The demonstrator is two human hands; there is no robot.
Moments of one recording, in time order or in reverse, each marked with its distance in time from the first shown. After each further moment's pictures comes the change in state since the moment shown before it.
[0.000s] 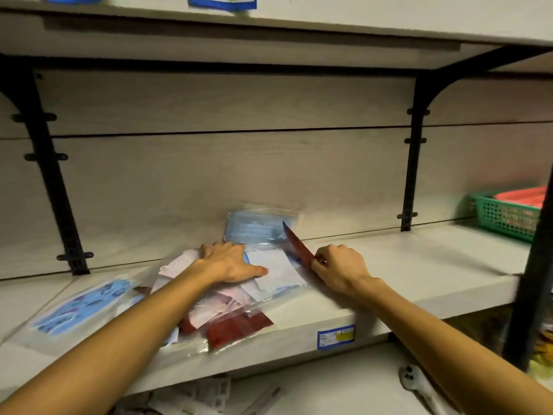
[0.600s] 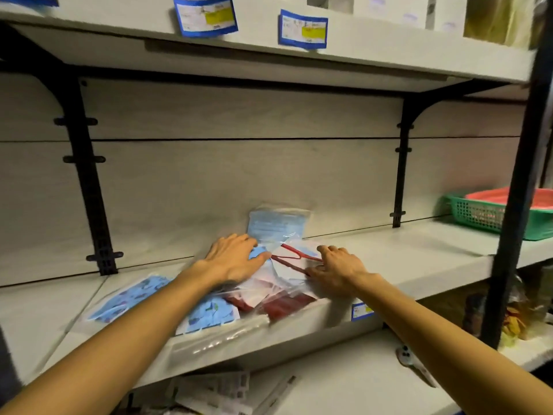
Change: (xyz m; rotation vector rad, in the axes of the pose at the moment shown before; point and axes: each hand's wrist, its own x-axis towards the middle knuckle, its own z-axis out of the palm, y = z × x) left_hand -0.049 -0.072 -0.001 -0.085 0.281 0.336; right_hand -0.043 -0.085 -0.004 -0.102 -0.143 0.135
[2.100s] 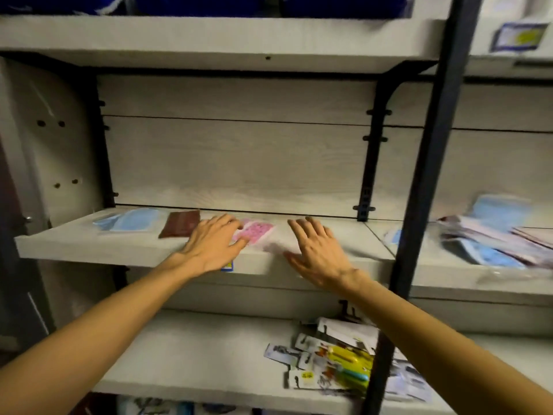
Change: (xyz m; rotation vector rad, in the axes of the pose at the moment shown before) left_hand -0.508 -0.435 -0.109 0.099 0.192 -0.336; right_hand -0.218 -0.607 0.052 0.018 0.267 -0.740
